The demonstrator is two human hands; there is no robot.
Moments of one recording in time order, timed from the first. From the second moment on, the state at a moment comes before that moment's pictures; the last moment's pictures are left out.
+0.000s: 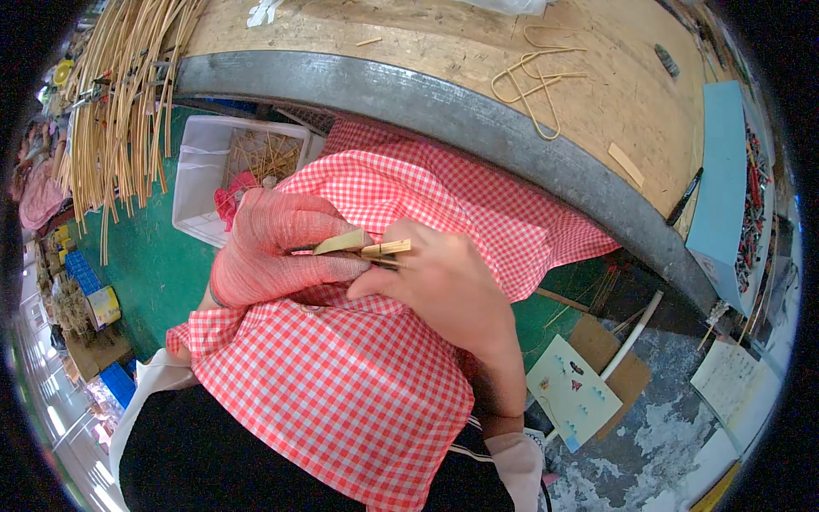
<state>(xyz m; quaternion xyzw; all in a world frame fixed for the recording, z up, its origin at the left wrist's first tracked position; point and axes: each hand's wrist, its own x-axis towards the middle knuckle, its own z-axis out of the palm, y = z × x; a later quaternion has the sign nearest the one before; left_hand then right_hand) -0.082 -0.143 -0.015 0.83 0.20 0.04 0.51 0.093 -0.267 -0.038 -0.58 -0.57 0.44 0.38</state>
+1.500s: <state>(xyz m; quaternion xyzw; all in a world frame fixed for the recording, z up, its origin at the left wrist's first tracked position) -0.066 -0.154 -0.029 0.54 0.30 0.20 0.76 0.075 -0.261 -0.050 -0.64 -0.46 0.40 0.47</state>
